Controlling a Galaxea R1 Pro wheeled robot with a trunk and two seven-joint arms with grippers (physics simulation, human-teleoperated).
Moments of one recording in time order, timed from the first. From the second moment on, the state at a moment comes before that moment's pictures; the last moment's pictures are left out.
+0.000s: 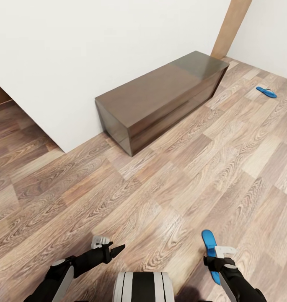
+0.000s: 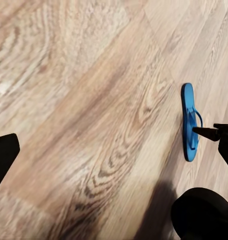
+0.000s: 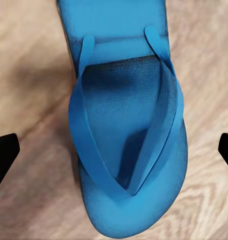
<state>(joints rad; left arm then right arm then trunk) -0.28 0.07 0.00 -1.01 0.26 0.35 -0.76 -0.43 -0.11 -0.06 -0.57 0.01 0.21 -0.10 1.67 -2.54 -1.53</state>
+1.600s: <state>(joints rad) -0.28 0.07 0.00 -1.02 0.26 0.35 -0.76 -0.43 -0.11 -0.06 -0.57 0.01 0.21 -0.10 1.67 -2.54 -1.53</state>
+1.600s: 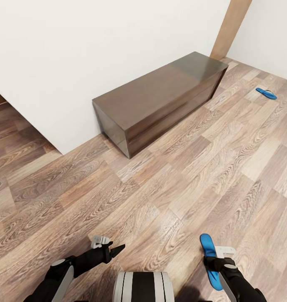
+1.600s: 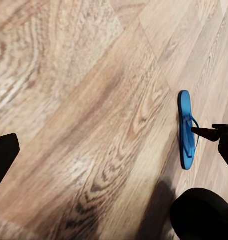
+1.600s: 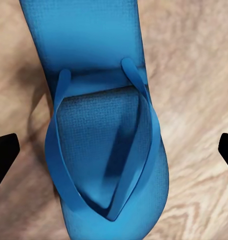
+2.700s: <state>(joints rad) -0.28 0.04 0.00 -1.38 0.30 0.57 -0.77 -0.43 -0.11 -0.06 -0.57 0.01 0.21 -0.10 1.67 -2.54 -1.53</state>
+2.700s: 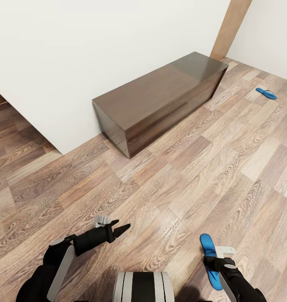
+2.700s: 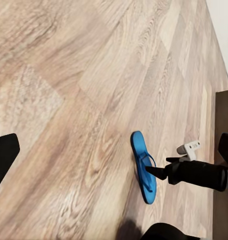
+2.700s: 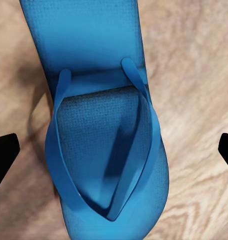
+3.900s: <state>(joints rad) -0.28 0.04 0.00 -1.37 0.29 0.57 -0.76 -0.43 -0.11 -0.06 -0.57 0.01 0.21 -0.10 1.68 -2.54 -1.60</state>
